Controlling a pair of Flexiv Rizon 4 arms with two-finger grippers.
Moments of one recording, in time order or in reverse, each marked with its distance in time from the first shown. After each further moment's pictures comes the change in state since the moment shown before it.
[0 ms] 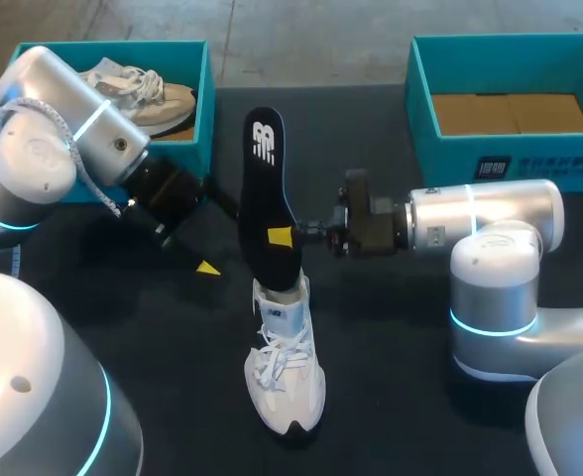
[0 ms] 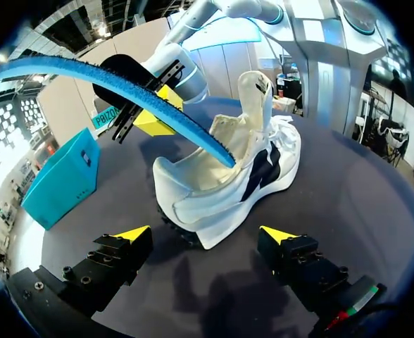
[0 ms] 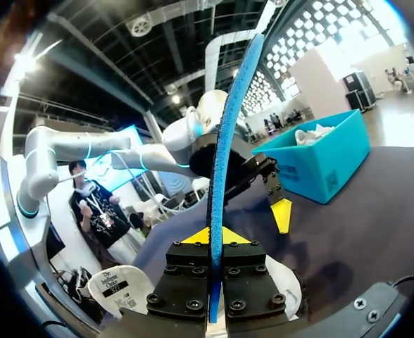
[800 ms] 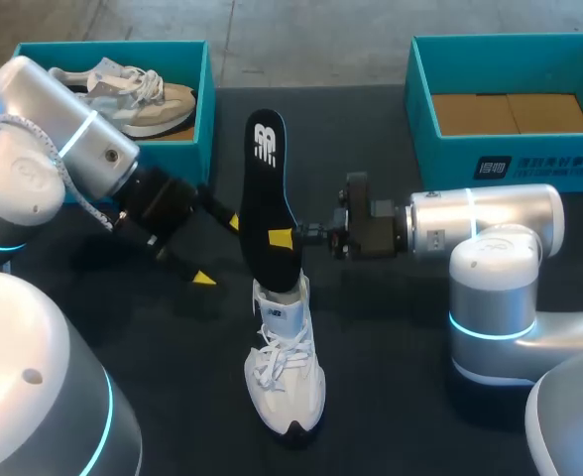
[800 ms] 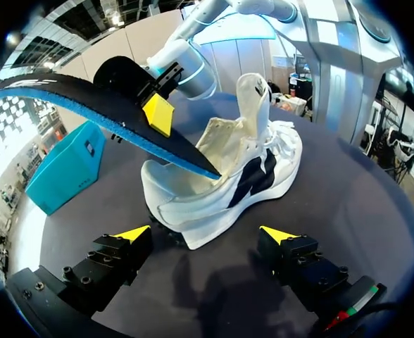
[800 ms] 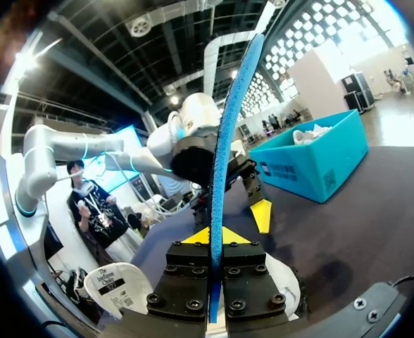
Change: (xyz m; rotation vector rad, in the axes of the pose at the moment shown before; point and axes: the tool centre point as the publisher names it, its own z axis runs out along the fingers) left arm 0.021 -0.010 -0.003 -0.047 -0.043 -0.079; right arm -0.003 -0.004 0.000 -0.007 -0.013 -0.002
